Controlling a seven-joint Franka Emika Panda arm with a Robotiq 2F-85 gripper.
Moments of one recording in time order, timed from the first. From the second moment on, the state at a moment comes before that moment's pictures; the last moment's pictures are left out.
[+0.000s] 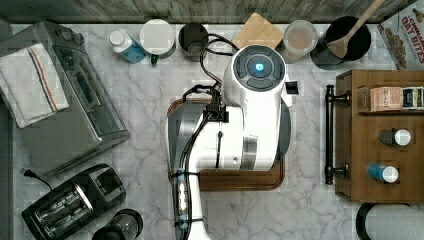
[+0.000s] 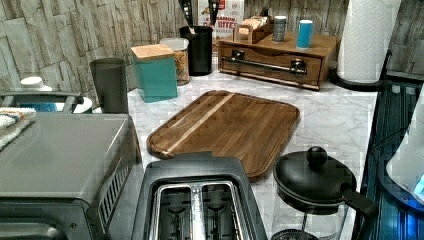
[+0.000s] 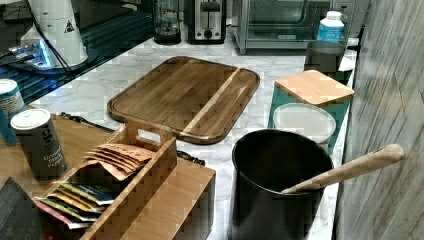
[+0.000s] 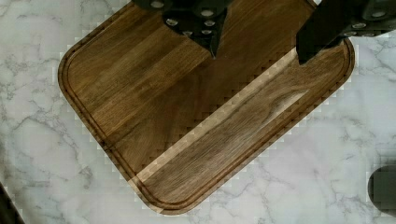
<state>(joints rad) -0.03 0.06 0.00 -1.87 0.03 0.25 -0.14</state>
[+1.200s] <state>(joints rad) -0.04 0.02 -0.02 -2.01 -0.05 0.41 -0.43</state>
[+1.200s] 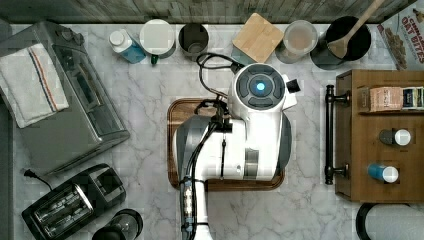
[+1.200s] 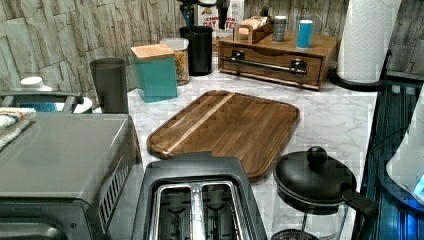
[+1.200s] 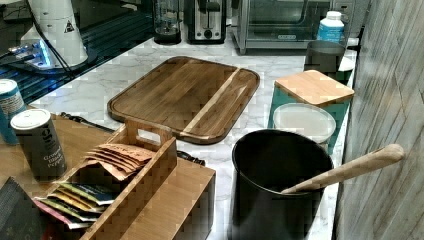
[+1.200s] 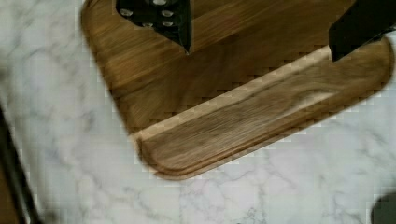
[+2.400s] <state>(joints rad) -0.21 0.07 -0.25 -2.12 -0.04 0.75 -0.92</state>
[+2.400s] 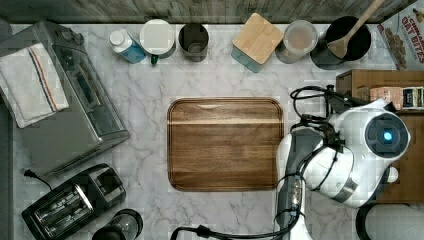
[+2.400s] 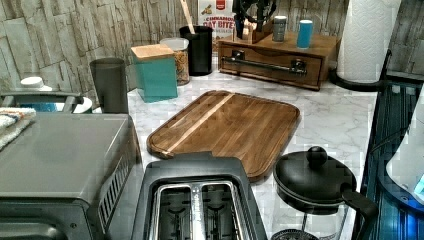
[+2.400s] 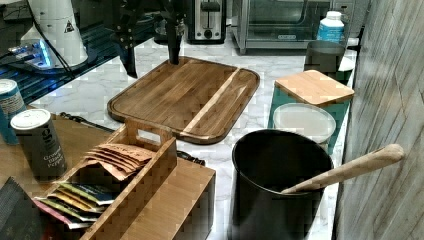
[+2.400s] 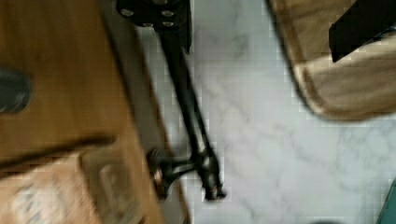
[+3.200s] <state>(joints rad) -0.21 0.14 -0.22 -2.12 -0.19 0.84 -1.02</state>
